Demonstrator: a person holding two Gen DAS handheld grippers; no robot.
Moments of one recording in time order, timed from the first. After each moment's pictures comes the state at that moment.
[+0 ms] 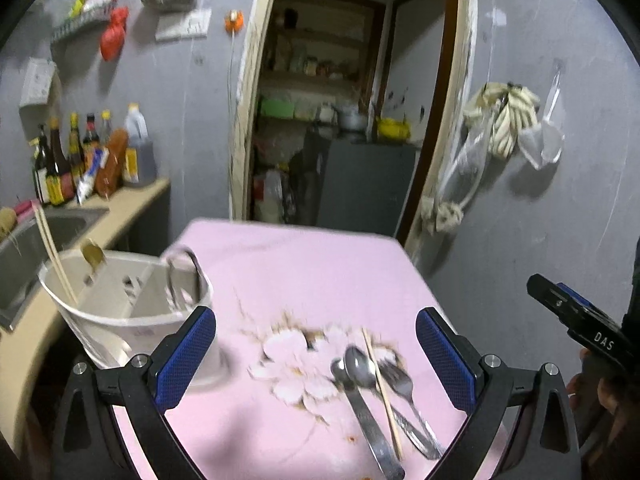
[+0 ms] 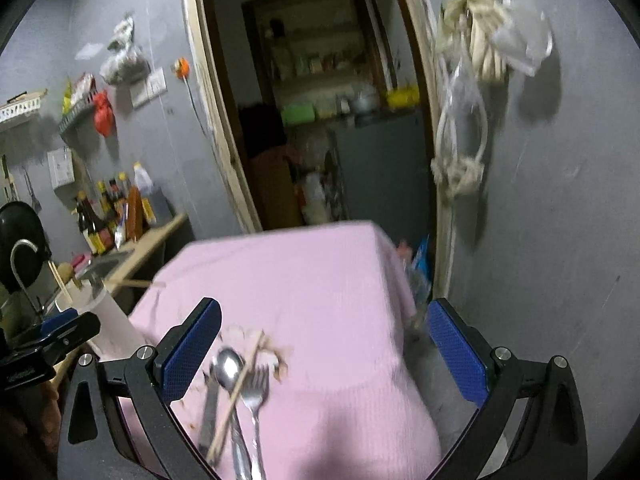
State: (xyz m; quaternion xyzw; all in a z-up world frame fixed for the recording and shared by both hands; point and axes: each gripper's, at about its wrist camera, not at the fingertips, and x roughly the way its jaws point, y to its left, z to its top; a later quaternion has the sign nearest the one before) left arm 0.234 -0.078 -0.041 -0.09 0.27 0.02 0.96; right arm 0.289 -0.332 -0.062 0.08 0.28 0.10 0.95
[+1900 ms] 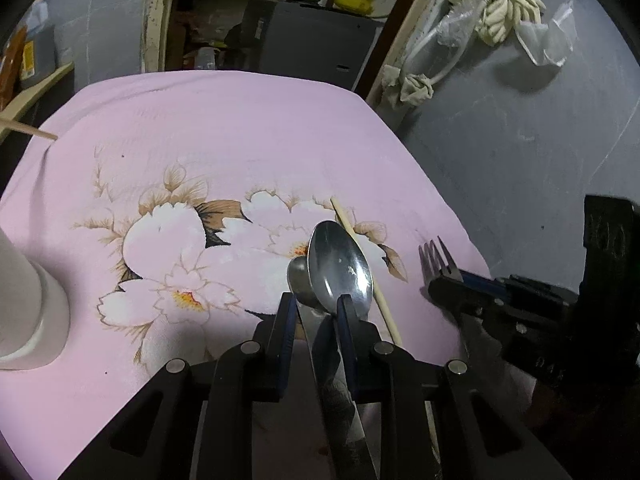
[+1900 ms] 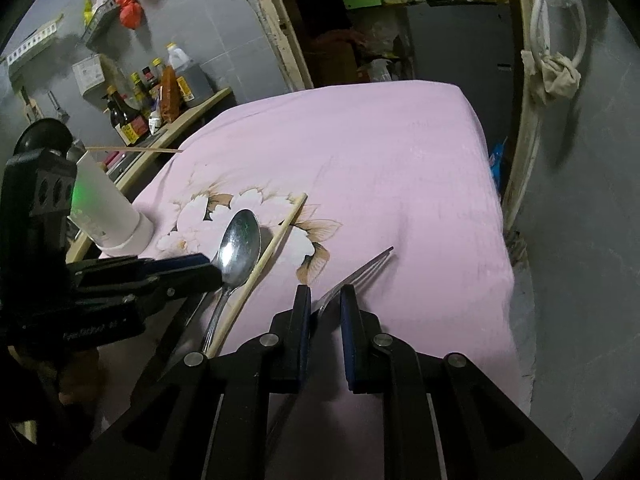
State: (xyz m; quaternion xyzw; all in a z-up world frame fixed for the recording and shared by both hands) left arm 0.330 -0.112 -0.163 -0.10 0.46 -0.12 0.87; right arm 0.337 -0.286 -0.184 0.04 0.45 0.24 0.86
